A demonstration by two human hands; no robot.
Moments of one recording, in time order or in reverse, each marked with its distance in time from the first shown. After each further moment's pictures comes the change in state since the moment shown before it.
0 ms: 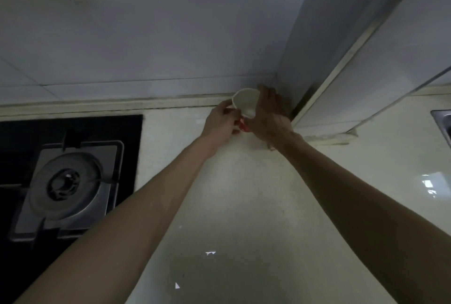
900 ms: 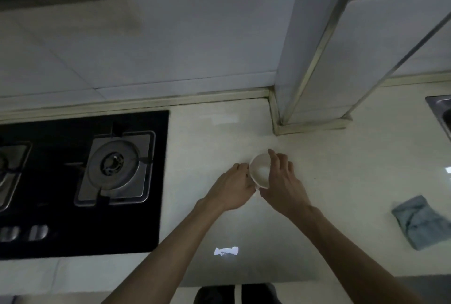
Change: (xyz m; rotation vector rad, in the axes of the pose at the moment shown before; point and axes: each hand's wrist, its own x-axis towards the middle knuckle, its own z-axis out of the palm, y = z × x) left_hand -0.184 -0.039 0.001 0.870 -0.310 0.079; right_hand -0.209 -0.005 -0.028 -0.019 -0.300 0.054
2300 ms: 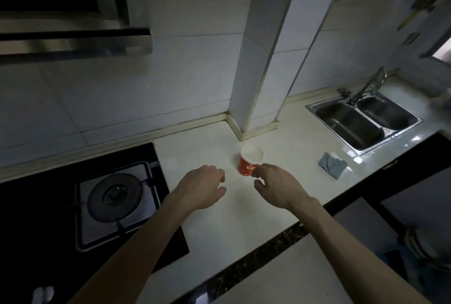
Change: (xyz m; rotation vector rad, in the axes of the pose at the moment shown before) left_hand -0.165 -0.101 -0.108 0.536 0.087 0.580; right_hand -0.159 -0.191 -0.037 -0.180 0.148 0.224
